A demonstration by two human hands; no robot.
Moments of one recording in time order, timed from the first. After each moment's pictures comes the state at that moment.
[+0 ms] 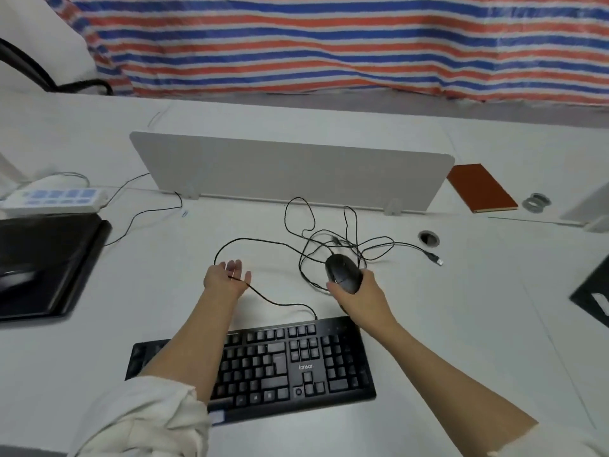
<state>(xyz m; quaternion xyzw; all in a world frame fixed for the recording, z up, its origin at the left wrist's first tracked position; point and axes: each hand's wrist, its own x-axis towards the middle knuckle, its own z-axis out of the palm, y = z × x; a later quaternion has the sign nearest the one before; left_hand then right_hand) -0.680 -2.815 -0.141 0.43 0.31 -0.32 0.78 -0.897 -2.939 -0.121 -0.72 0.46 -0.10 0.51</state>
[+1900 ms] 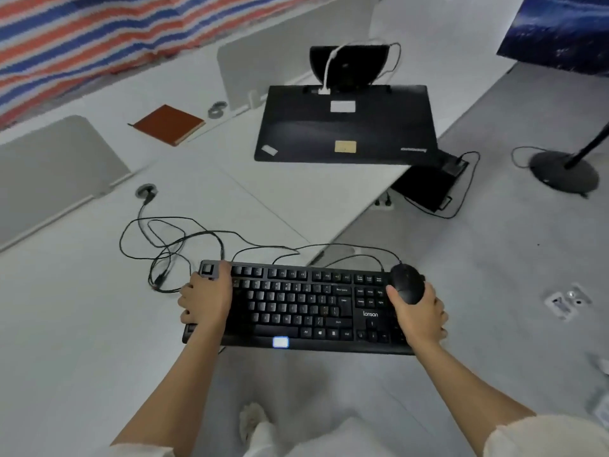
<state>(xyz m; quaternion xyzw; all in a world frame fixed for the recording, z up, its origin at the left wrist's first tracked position) -1.133 -2.890 -0.162 0.89 -0.31 -0.26 0.19 -1.441 -2.827 -0.204 -0.27 0.88 -0.26 0.30</state>
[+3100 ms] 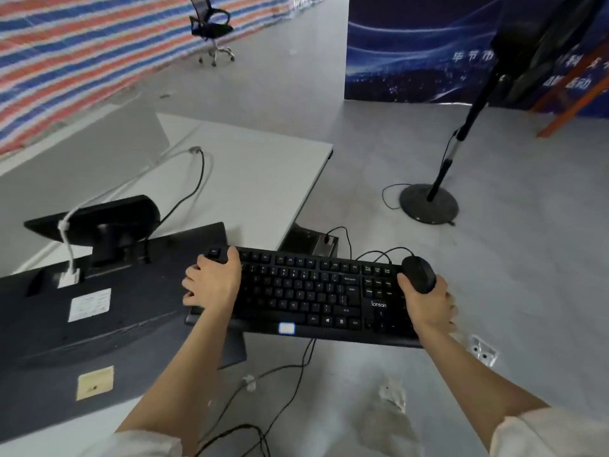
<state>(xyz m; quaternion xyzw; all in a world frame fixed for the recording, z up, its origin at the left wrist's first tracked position) -1.731 -3.318 -0.104 0.80 -0.52 -0.26 0.15 -1.989 -3.143 -0.168 -0.07 0.91 -0.37 0.20</state>
